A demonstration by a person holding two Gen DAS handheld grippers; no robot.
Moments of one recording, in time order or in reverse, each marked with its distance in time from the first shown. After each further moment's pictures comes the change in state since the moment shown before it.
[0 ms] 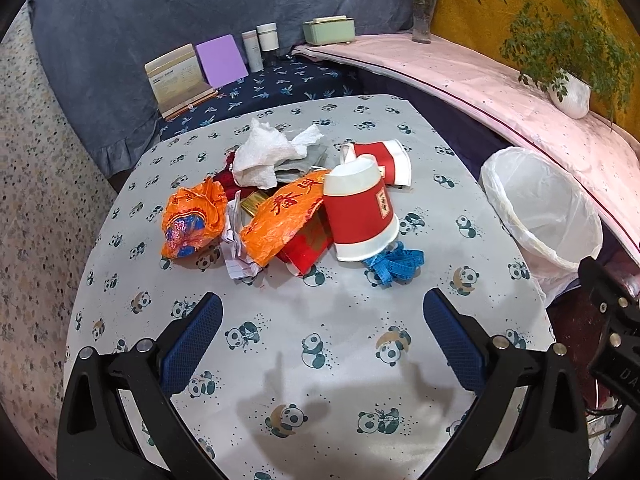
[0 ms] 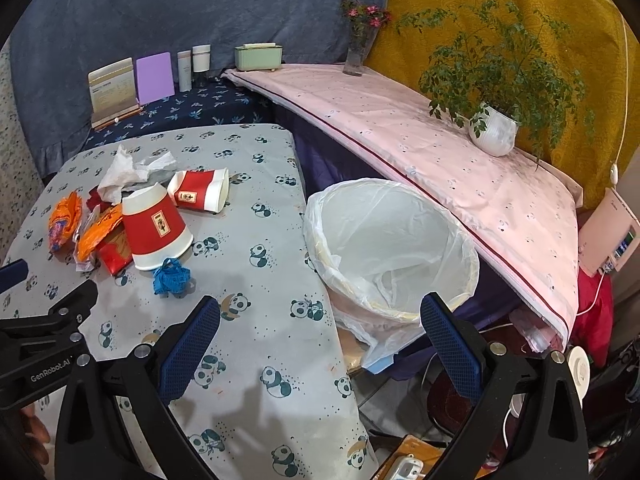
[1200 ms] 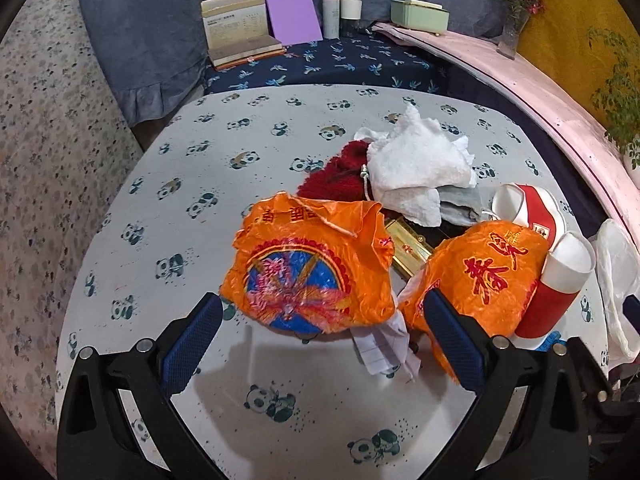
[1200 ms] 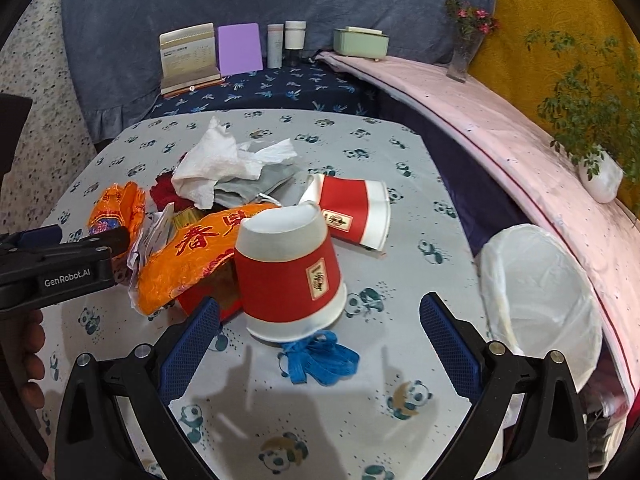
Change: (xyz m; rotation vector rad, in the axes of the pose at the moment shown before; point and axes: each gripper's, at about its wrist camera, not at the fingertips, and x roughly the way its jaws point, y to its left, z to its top) left arm 0.113 0.137 0.043 -0.197 0.091 0.039; right arm 0.087 0.158 0.039 -0.163 0.039 0.220
